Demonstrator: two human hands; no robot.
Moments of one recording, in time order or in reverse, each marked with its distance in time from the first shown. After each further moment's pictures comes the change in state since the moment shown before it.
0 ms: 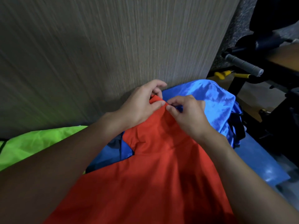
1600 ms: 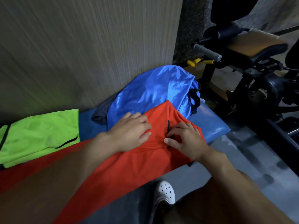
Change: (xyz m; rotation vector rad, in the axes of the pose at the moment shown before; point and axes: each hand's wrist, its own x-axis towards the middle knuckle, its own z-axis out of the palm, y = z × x) left_hand -0.127 0.074 0.038 0.757 -0.491 0.182; right_hand -0.176 0.028 -0.067 -0.190 -0.380 0.183
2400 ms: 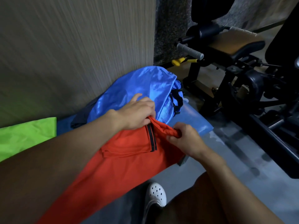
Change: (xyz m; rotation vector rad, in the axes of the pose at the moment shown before) left_hand 0.110 0.004 -0.005 -0.030 -0.001 0.235; right_hand -0.008 0.031 -0.028 0.231 0.105 0.265
